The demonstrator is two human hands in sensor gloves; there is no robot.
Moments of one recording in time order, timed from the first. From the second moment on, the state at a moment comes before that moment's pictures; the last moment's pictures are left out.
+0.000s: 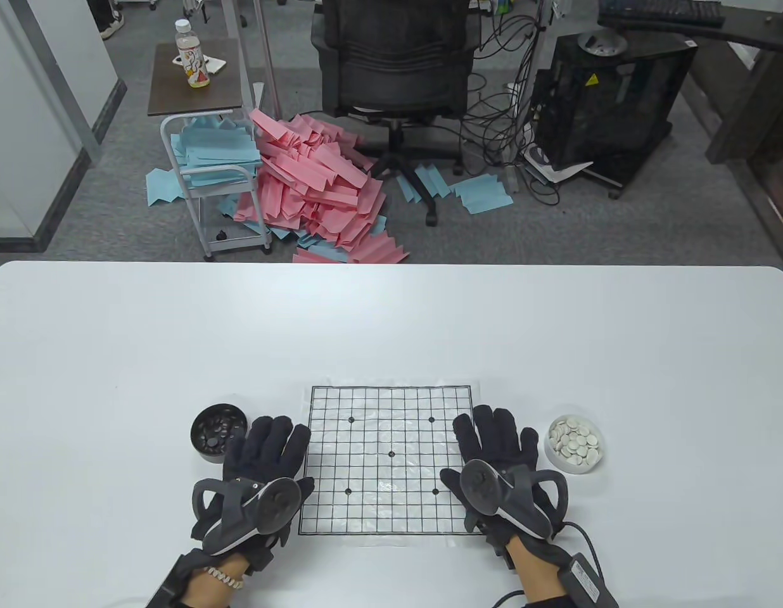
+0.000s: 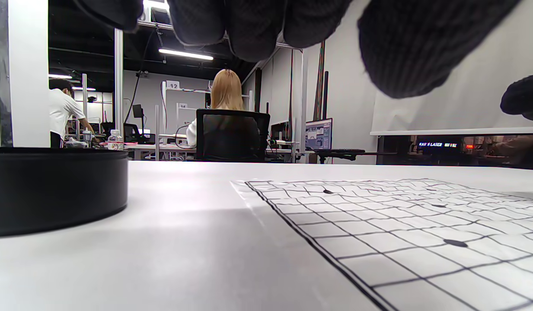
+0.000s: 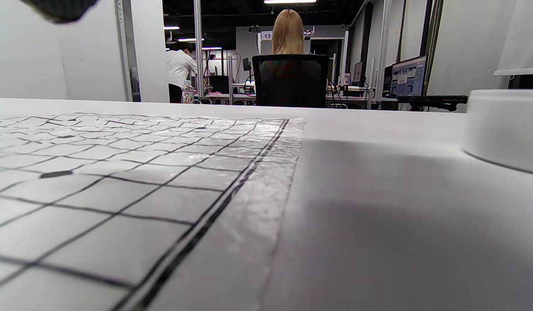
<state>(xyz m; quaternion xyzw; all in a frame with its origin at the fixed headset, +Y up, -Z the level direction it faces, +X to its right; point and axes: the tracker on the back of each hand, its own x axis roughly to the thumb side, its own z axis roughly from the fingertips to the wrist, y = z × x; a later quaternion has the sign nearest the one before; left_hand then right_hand) -0.205 -0.741 -0.259 0.09 -0.13 0.01 0.99 0.131 -0.763 -0.282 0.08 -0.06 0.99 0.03</state>
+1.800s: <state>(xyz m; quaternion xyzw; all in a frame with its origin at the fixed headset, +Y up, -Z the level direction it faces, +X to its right) -0.280 -0.750 -0.372 -0.12 0.15 -0.10 0.98 0.130 -0.762 -0.286 0.08 -0.04 1.00 0.03</state>
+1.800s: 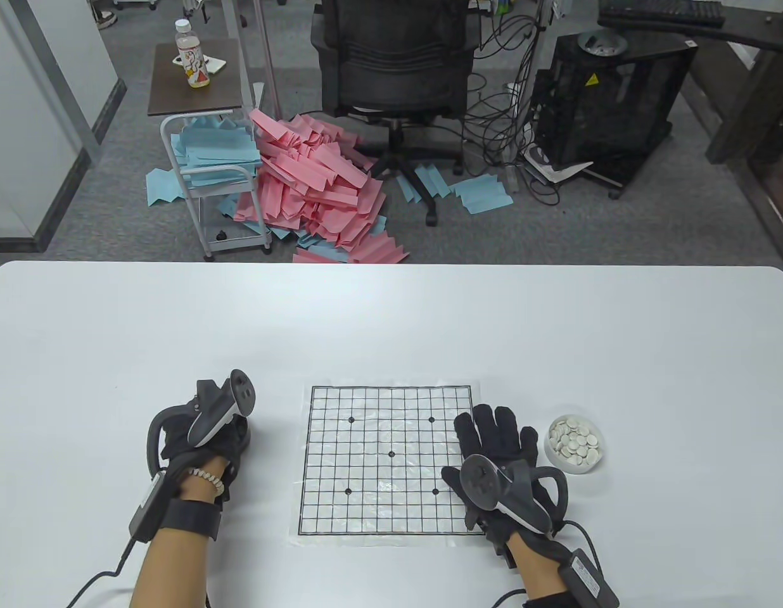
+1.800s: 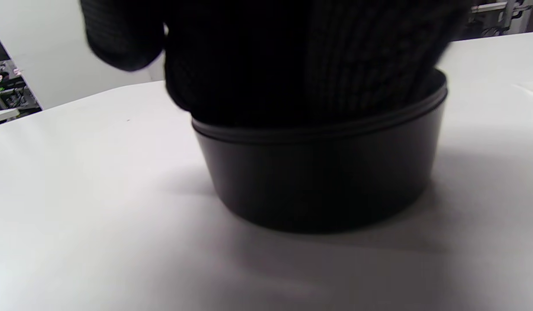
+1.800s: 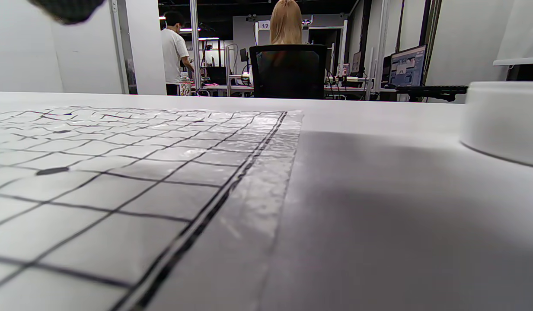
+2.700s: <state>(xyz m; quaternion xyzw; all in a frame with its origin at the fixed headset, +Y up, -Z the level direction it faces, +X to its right) -0.200 -0.700 -0.365 0.02 0.06 -0.08 0.99 0.133 -0.762 -0.288 0.08 -0.04 1.00 0.04</state>
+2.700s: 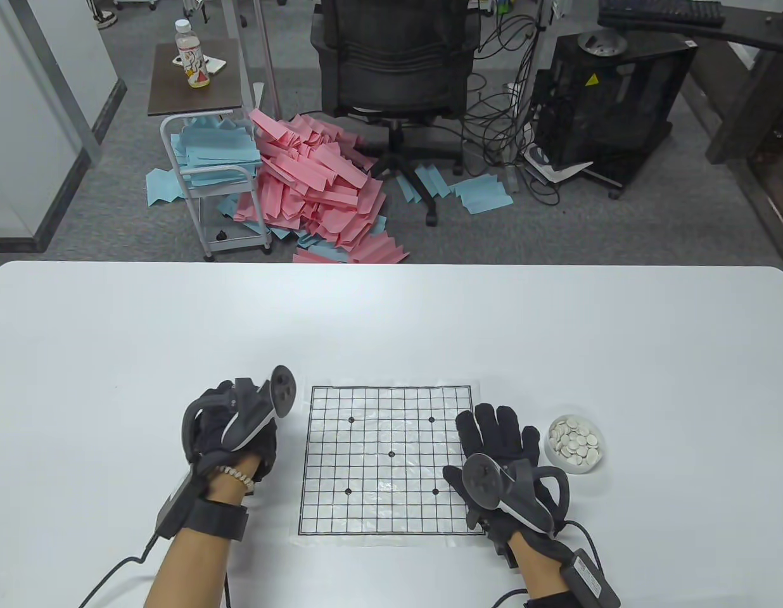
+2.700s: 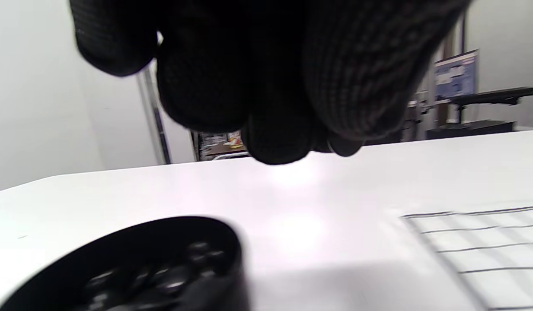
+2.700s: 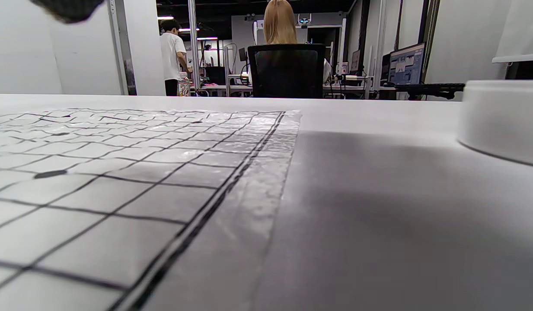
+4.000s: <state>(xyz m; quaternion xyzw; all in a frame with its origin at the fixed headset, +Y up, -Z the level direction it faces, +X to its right) -0.098 -0.740 -0.363 -0.04 -0.05 0.00 1.00 0.133 -0.763 -0.286 0.08 -0.03 1.00 0.03</state>
